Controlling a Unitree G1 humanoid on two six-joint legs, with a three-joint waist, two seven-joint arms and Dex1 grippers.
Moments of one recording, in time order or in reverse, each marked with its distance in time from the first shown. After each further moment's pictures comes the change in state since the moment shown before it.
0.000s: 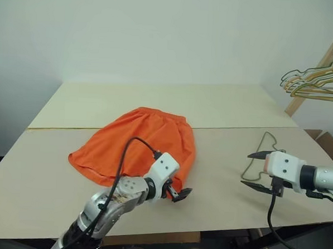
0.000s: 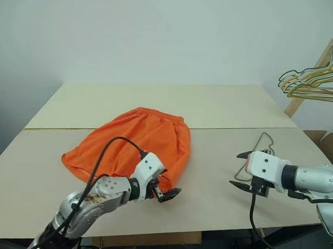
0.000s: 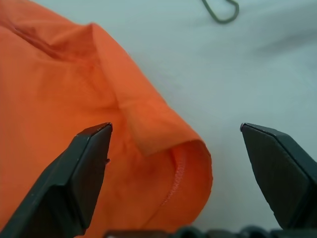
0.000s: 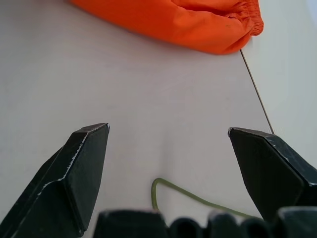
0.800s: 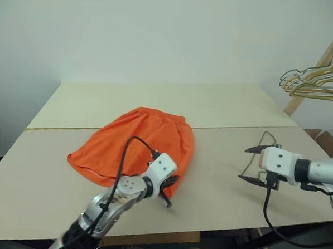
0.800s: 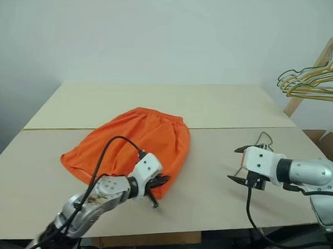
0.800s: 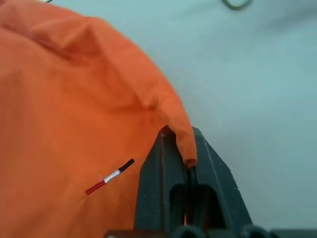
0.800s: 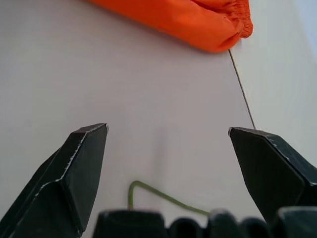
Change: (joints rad) left arm 0.072 0.223 0.015 -0.031 0.049 -0.204 -0.207; right arm -0.186 0.036 0.116 0.142 -0.114 -0.104 -0.001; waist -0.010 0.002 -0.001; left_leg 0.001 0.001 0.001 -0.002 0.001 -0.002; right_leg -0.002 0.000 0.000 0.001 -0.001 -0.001
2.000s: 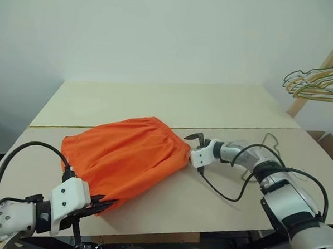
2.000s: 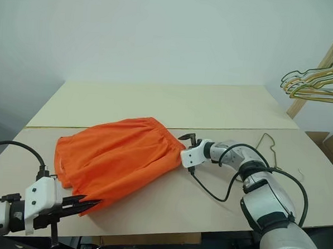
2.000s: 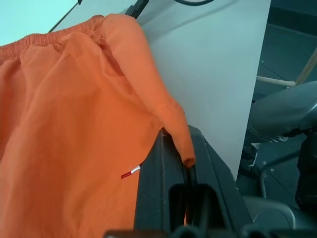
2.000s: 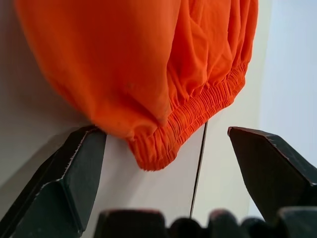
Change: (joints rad) left arm 0.717 0.320 0.896 -0.281 -0.210 -0.388 -0.535; right arm -0.775 0.553 0.598 1.265 -0.763 -0.892 -0.696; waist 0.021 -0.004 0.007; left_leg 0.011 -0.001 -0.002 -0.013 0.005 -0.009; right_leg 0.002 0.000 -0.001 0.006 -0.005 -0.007
